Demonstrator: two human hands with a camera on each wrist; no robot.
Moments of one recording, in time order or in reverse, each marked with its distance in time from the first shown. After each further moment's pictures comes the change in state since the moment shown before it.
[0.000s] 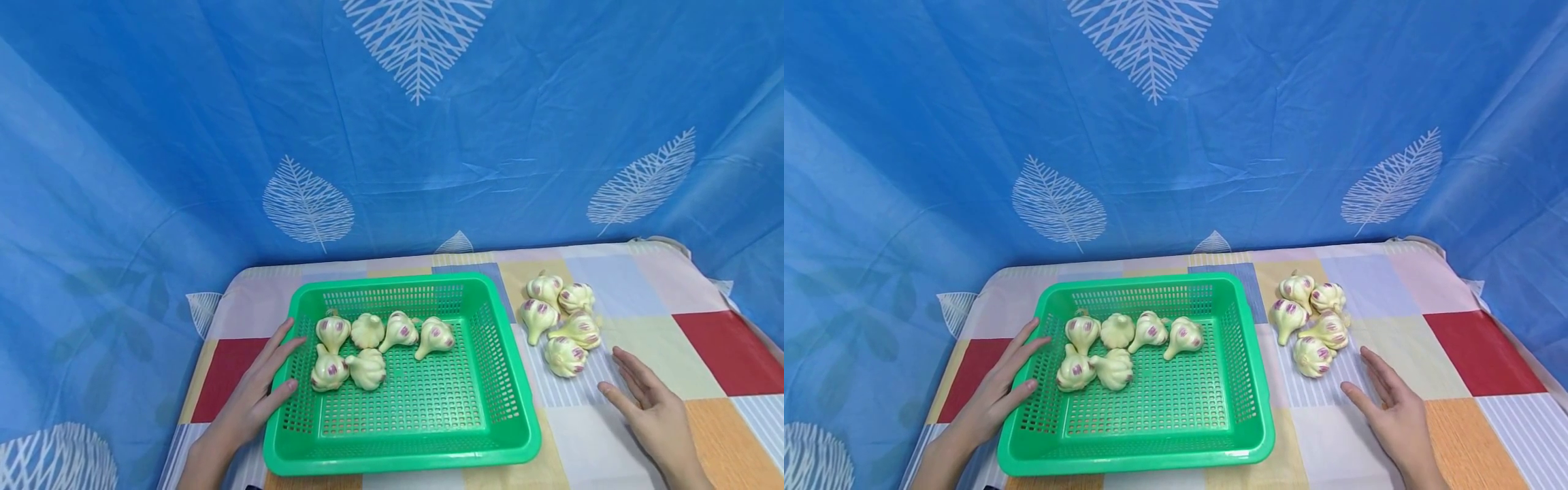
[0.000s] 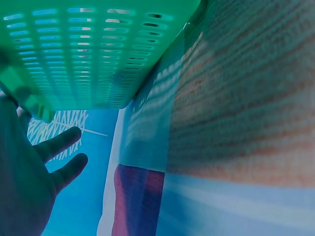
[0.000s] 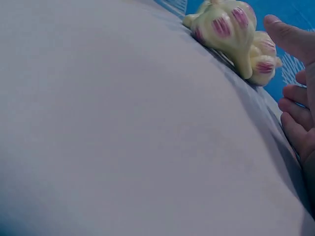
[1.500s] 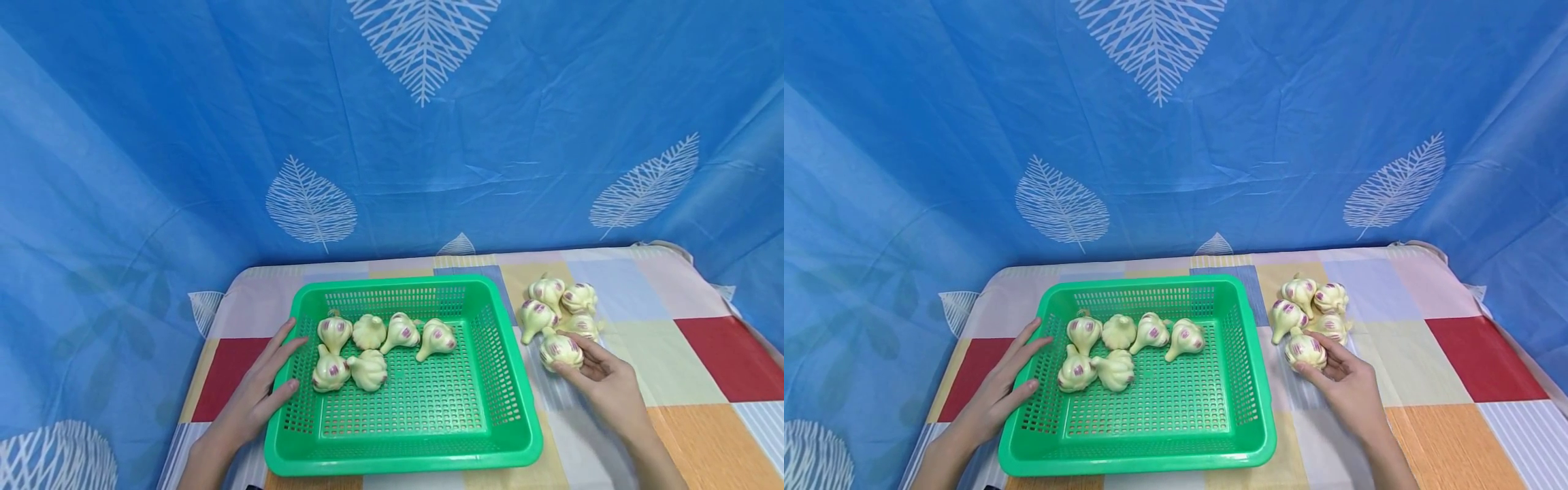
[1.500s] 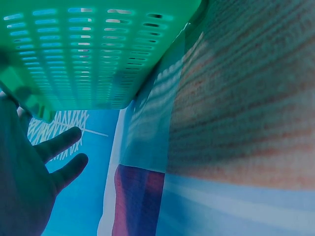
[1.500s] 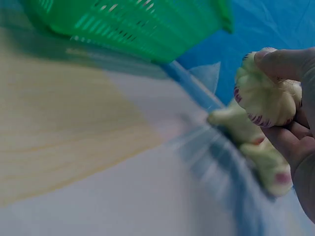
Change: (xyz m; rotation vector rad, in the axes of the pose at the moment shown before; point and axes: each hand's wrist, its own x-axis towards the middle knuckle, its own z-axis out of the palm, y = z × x) left_hand -0.001 -0.003 0.003 -0.012 0.017 -0.004; right_hand 0.028 -0.066 0.034 0.165 -0.111 -0.056
